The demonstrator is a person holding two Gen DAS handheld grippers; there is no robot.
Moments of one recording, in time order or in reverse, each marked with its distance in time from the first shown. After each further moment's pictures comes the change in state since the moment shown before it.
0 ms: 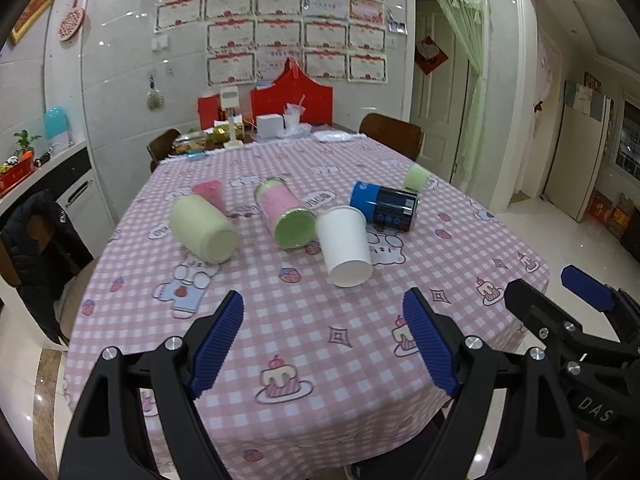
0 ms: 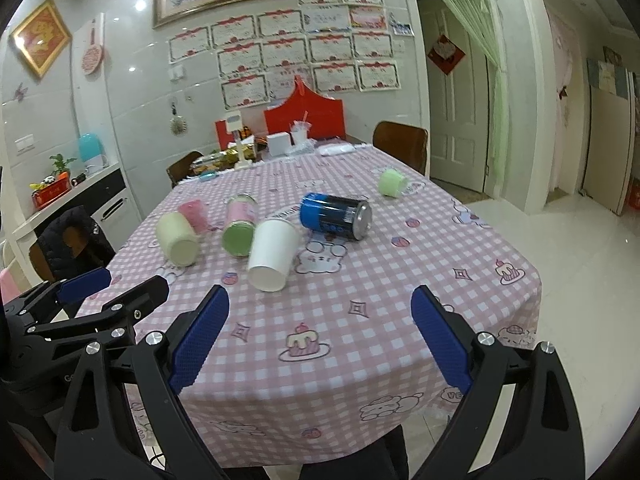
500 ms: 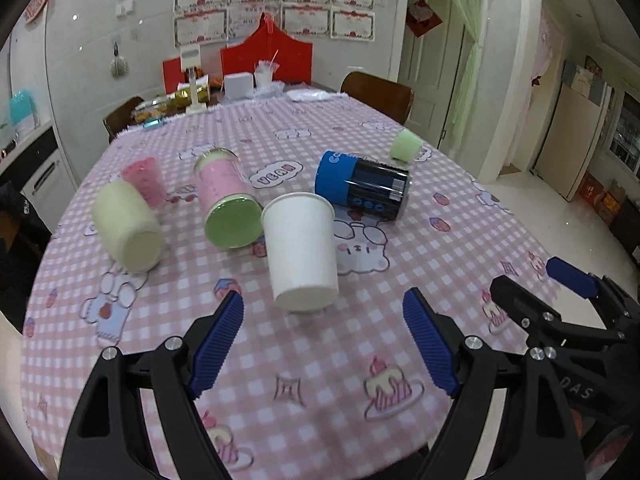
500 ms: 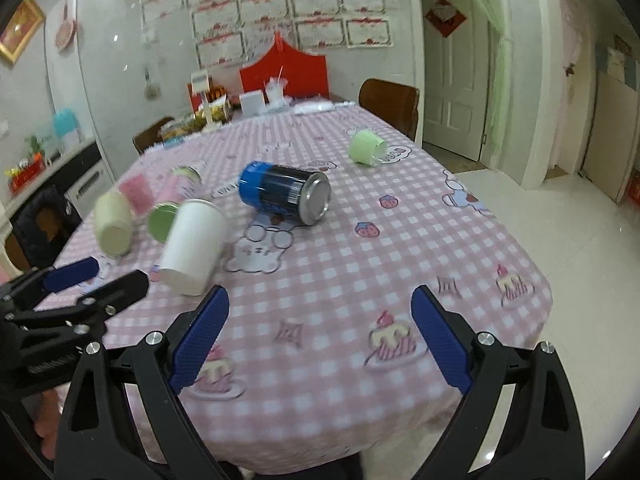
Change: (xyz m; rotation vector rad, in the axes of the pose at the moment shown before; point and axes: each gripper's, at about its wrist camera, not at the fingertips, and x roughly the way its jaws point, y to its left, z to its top) left arm 0.111 -0.033 0.036 -0.009 0.165 -0.063; right arm 0.103 -0.059 0.030 -0.060 0.167 -0.025
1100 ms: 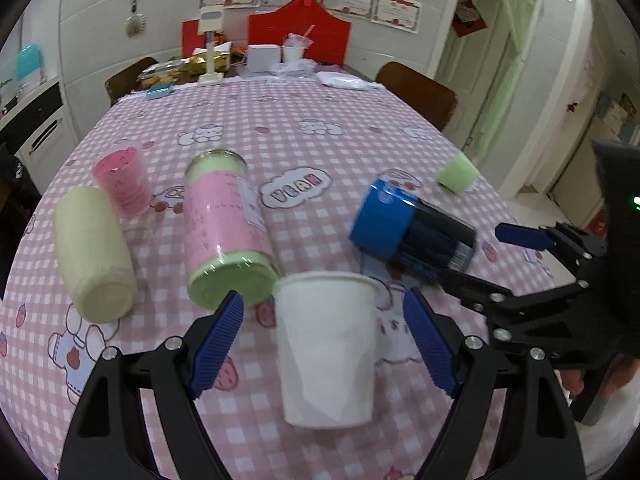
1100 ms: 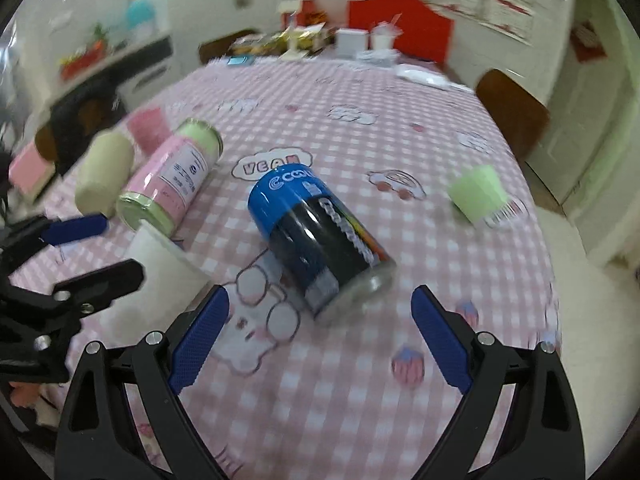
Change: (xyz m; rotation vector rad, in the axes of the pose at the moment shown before) left arm 0.076 0.031 0.063 -0.148 0.068 0.023; right arm 0.144 0.027 0.099 -0.418 0.255 0.222
